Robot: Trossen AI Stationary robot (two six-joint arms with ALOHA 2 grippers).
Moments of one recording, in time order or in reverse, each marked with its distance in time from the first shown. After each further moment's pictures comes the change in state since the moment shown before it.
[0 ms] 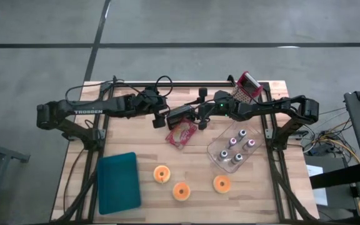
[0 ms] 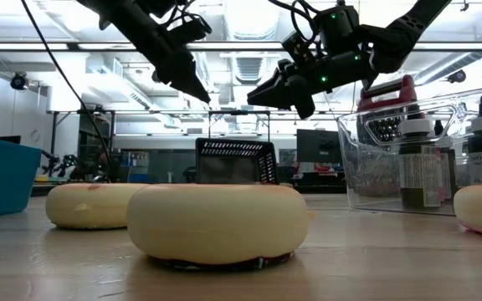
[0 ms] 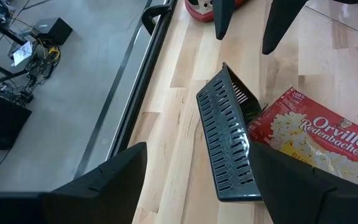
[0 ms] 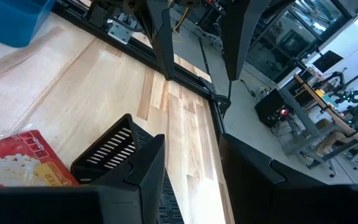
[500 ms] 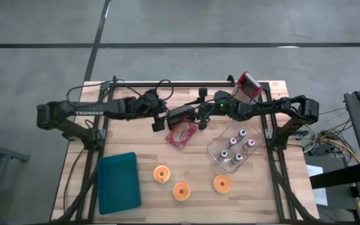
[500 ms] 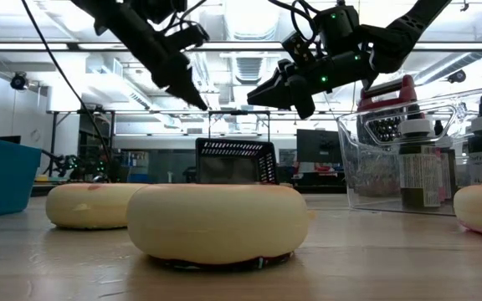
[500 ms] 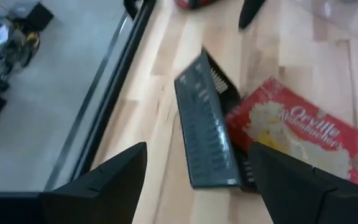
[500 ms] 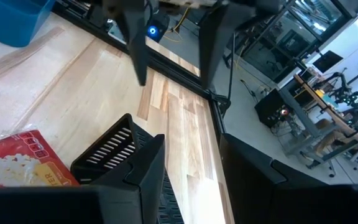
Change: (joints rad) left arm -0.014 0.002 -0.045 0.001 0.036 -0.071; right arm 0.000 0.000 0.000 0.000 0.000 0.000
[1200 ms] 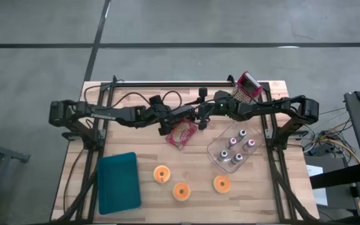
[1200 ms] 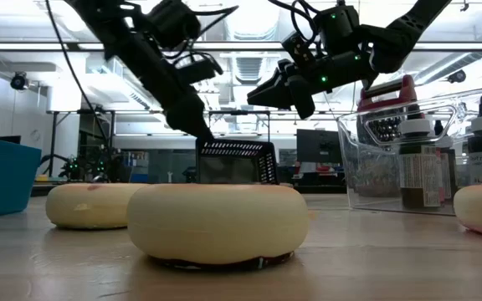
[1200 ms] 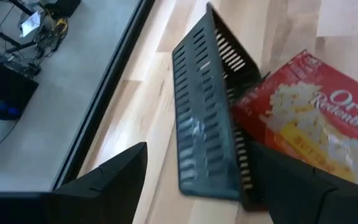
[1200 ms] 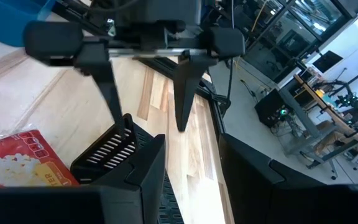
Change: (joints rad) left arm -0.065 0.168 -0.075 0.196 -0.172 -0.050; right arm 0.000 0.000 0.000 0.000 0.000 -0.002
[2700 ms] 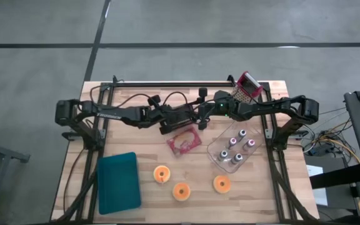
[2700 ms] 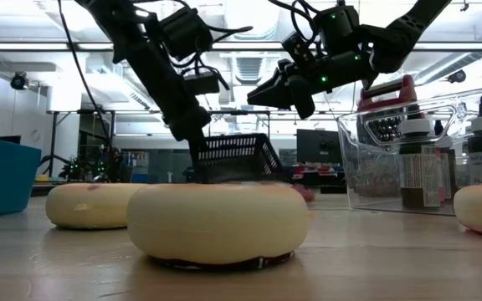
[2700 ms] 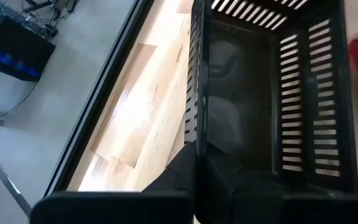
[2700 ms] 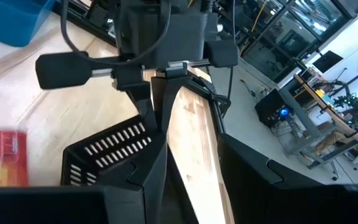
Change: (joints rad) left arm 0.004 0.080 0.072 -0.130 -0.107 -0.109; right arm 0.000 0.000 0.000 0.000 0.000 0.000
